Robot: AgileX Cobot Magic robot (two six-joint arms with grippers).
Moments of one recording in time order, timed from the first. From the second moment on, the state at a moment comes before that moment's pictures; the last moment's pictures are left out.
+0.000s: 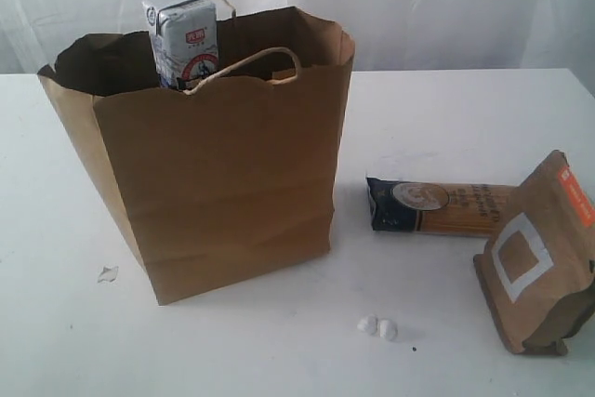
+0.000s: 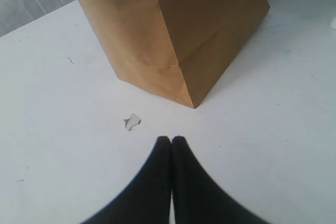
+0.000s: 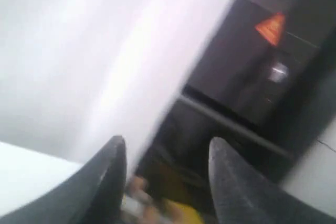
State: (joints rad) left arm -0.56 0.00 0.02 0.00 0.39 0.23; right arm 0.52 1.00 -0.86 -1.72 0.81 1.15
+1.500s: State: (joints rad) left arm -0.56 0.00 0.02 0.00 0.39 0.23; right arm 0.52 1.06 -0.70 -1.75 -0.29 1.67
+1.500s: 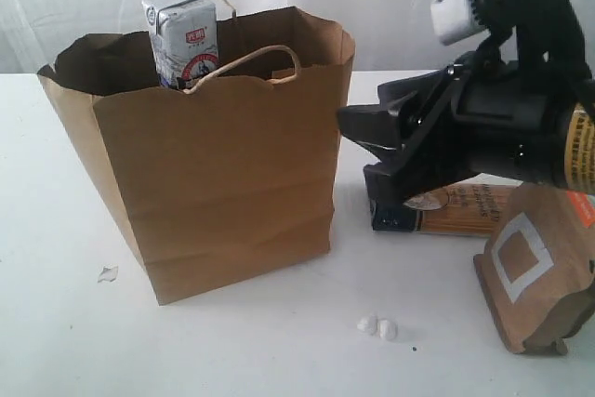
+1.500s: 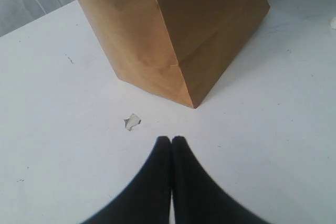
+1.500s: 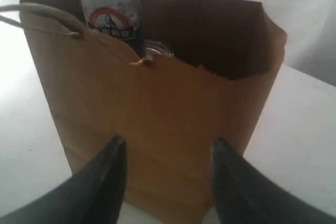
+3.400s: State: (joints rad) left arm -0.56 0.00 0.02 0.00 0.39 0.23; right arm 0.63 1.49 -0.79 0.29 0.56 -0.66
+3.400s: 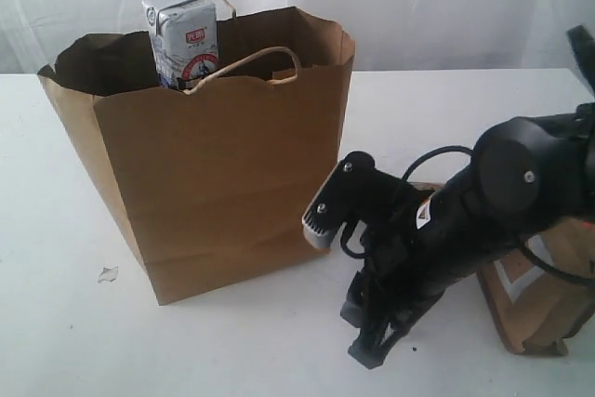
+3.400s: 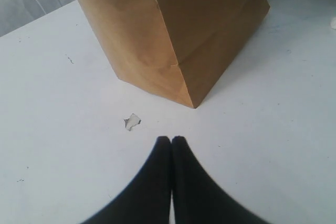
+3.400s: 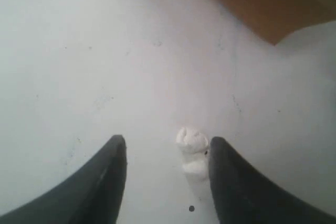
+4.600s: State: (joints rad) left arm -0.56 0.00 0.02 0.00 0.39 0.23; right arm 0.64 1.70 -0.81 0.20 0.45 -0.67
